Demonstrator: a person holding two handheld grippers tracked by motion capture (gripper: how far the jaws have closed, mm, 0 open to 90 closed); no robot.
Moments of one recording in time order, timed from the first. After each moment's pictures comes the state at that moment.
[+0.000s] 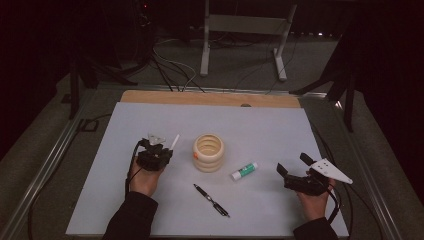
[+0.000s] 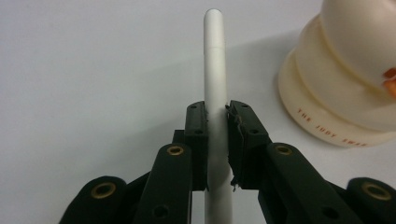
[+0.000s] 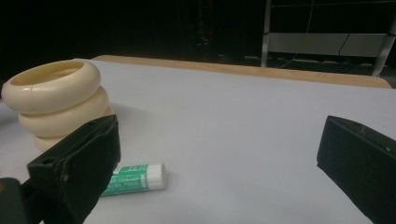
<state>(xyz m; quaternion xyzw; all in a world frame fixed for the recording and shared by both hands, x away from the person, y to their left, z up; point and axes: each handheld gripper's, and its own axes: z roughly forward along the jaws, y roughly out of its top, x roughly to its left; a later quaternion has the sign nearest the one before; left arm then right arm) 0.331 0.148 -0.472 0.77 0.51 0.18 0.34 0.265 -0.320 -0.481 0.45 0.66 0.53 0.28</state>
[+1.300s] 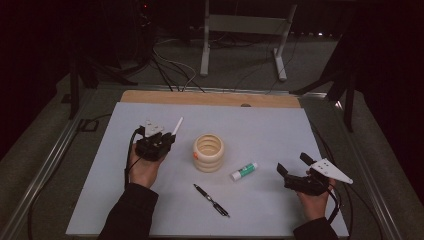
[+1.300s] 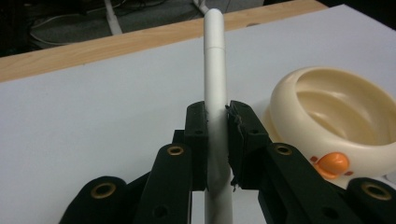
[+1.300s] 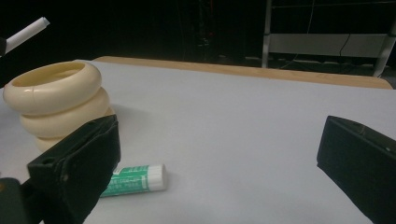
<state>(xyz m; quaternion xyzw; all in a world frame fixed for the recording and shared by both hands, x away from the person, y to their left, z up) 0.336 0.144 -0.429 0.75 0.47 0.22 0.41 0.265 -0.321 -0.481 0.45 0.66 0.53 0.28</state>
